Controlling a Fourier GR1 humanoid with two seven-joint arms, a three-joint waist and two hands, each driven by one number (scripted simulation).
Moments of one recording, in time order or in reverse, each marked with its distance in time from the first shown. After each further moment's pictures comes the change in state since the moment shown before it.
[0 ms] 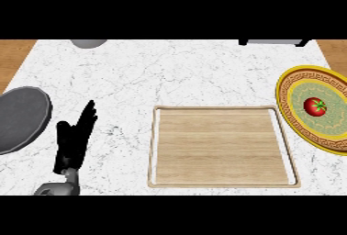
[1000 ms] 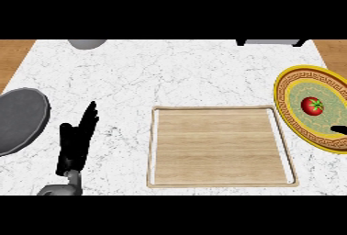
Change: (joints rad) left arm 0.012 -0.009 -0.020 -0.013 -0.011 0.021 0.001; right arm -0.094 0.092 0.024 -0.048 0.029 0.047 0.038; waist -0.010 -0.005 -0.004
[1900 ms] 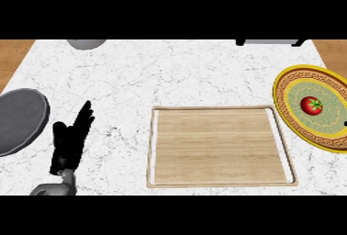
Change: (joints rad) left arm -0.005 0.036 0.018 0.015 0.029 -0.015 -0.006; right arm -0.025 -0.034 -0.056 -0.045 -0.002 0.165 0.041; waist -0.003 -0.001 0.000
